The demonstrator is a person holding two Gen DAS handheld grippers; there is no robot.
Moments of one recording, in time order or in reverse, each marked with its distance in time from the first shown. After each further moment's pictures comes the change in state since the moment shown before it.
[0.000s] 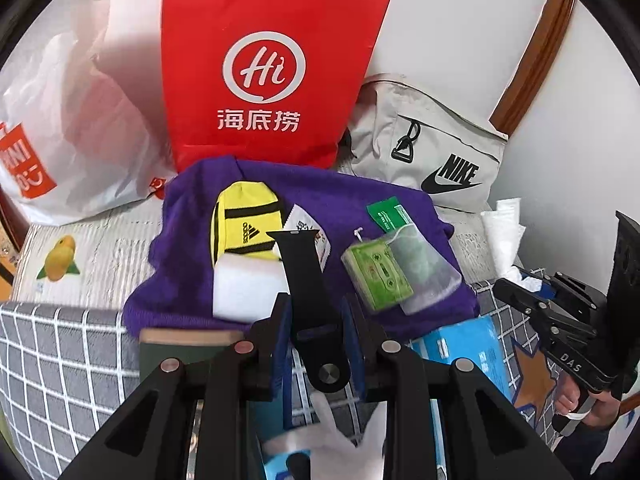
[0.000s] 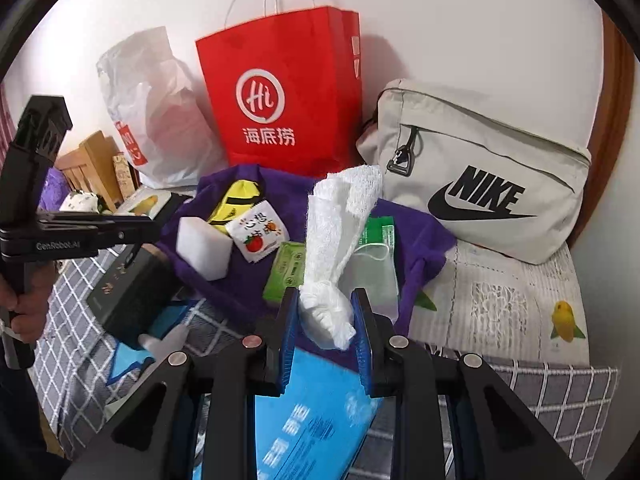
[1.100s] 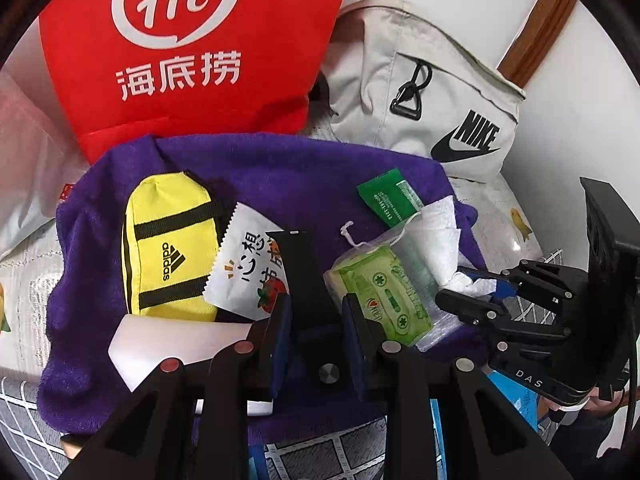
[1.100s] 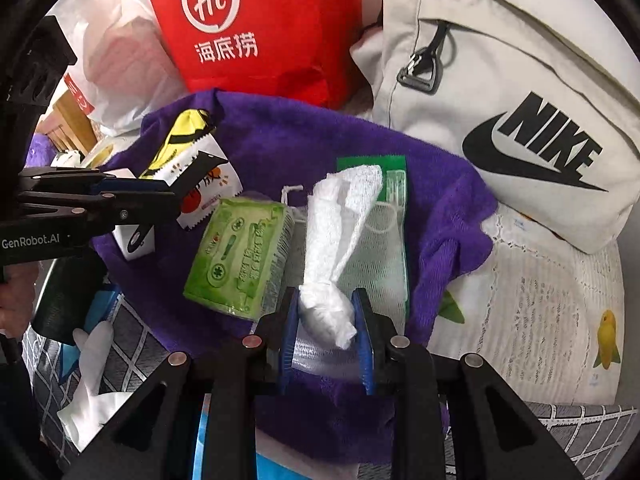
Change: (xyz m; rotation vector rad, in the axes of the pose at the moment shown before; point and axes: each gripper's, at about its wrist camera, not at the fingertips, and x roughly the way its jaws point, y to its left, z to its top) left arm 0.109 -0.020 0.033 0.071 0.169 -0.054; right arm 0.115 -0.025 0.010 -0.017 0.261 0.021
